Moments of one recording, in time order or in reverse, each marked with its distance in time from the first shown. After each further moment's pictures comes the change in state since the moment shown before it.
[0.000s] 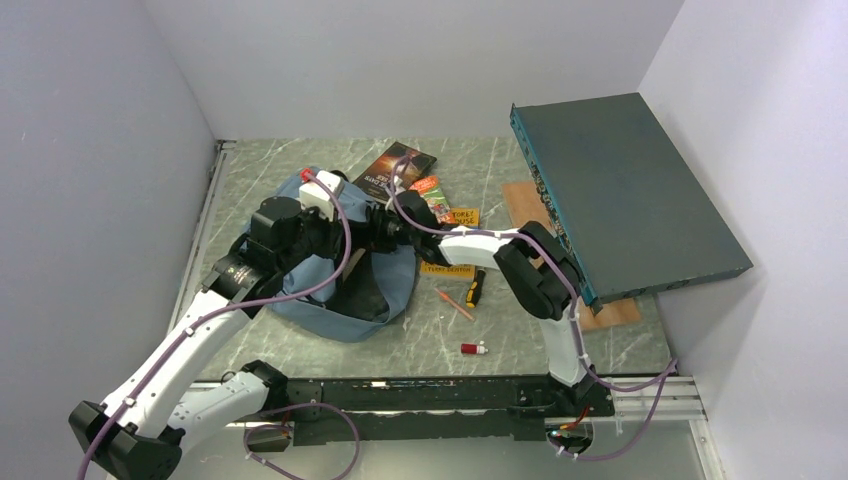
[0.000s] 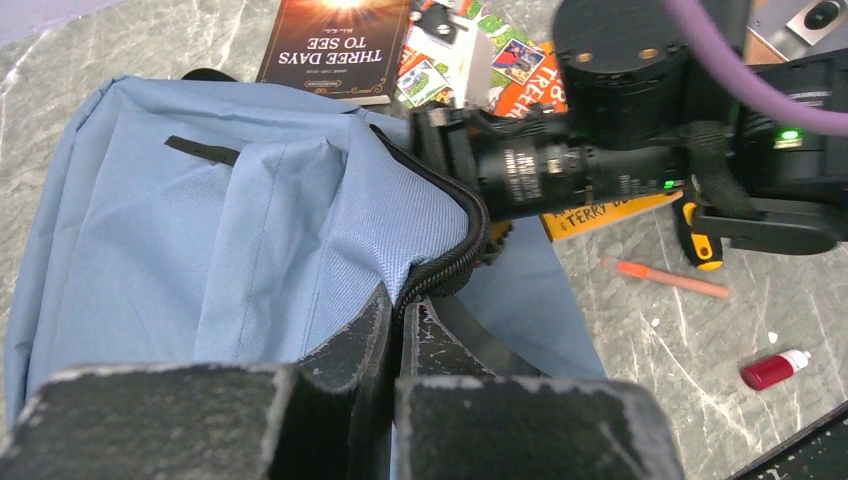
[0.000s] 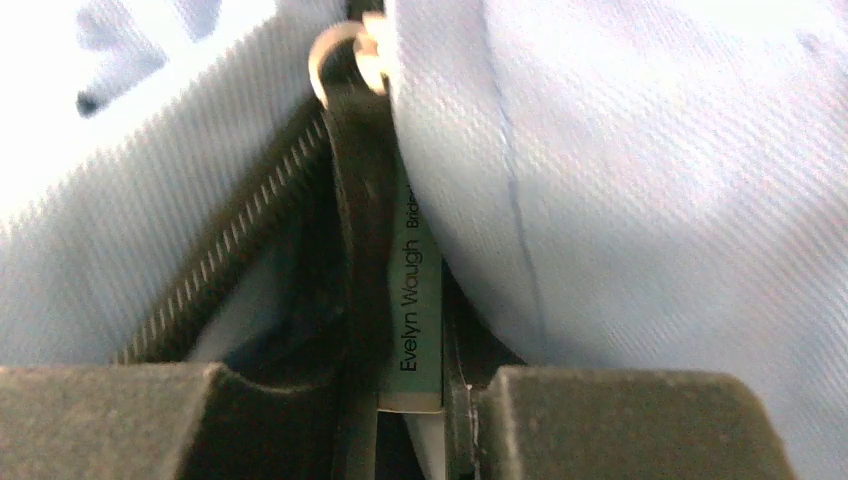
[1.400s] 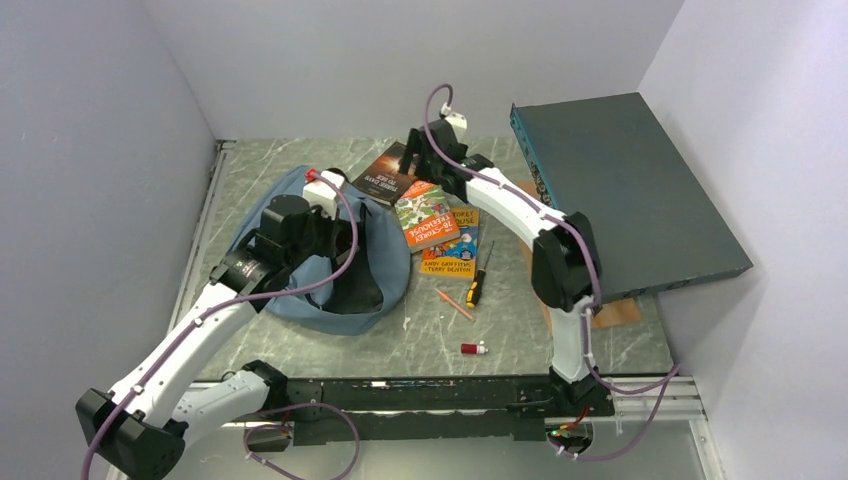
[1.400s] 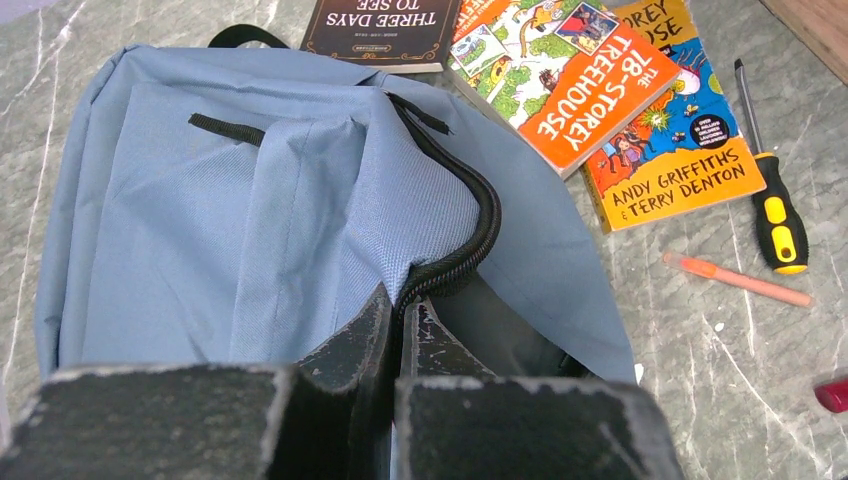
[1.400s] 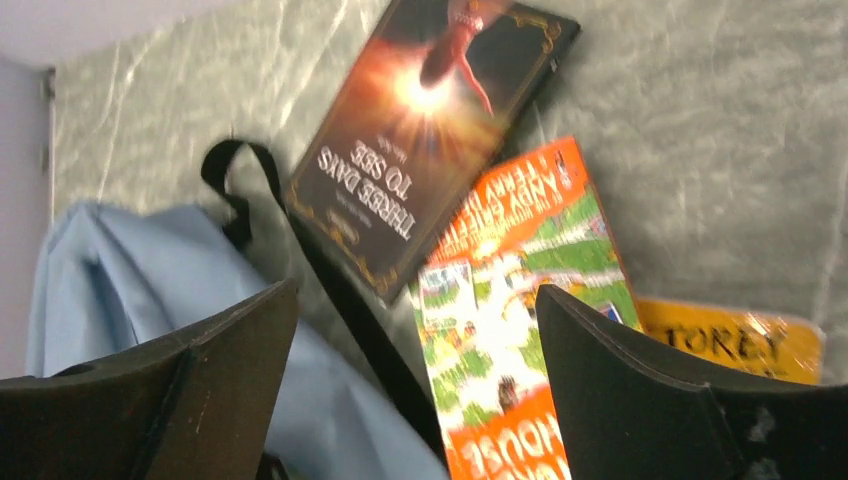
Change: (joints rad) left arm 0.002 0.048 -0.006 -0.017 -0.093 0.024; right arm -0.191 -0.069 0.439 -0.684 0.566 -0.306
